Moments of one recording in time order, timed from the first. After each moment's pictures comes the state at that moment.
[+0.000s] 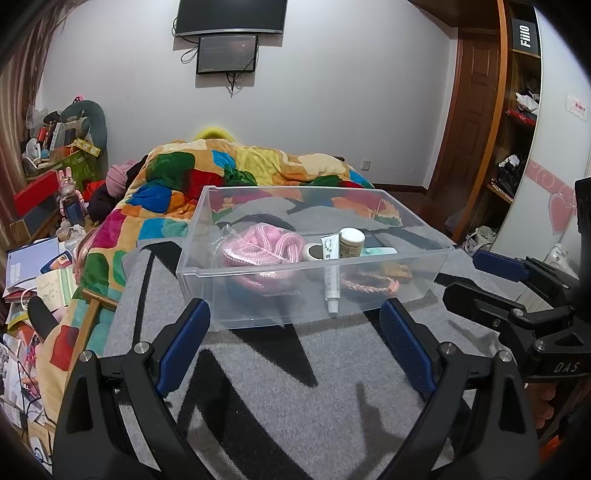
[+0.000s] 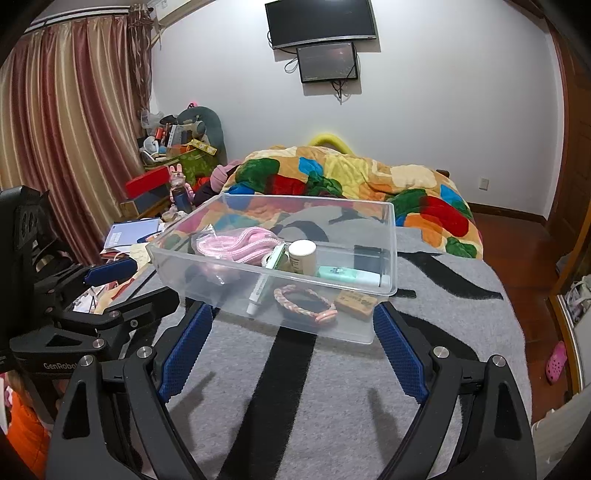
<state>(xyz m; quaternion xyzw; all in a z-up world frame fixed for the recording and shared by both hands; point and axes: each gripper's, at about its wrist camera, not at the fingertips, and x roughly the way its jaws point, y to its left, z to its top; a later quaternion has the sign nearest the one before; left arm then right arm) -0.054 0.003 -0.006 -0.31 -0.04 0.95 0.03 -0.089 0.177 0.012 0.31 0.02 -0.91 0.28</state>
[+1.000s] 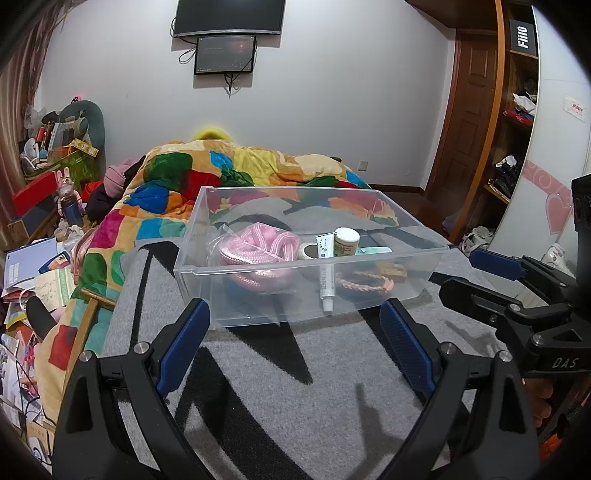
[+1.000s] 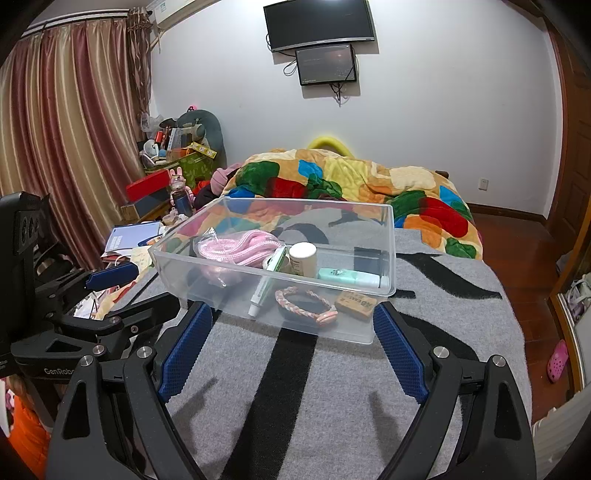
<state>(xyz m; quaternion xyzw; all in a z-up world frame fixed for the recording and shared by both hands) -0.052 0.005 -0.006 -0.31 -0.04 0.95 0.03 -0.087 0.178 0.015 0.30 0.02 -0.91 0.28</state>
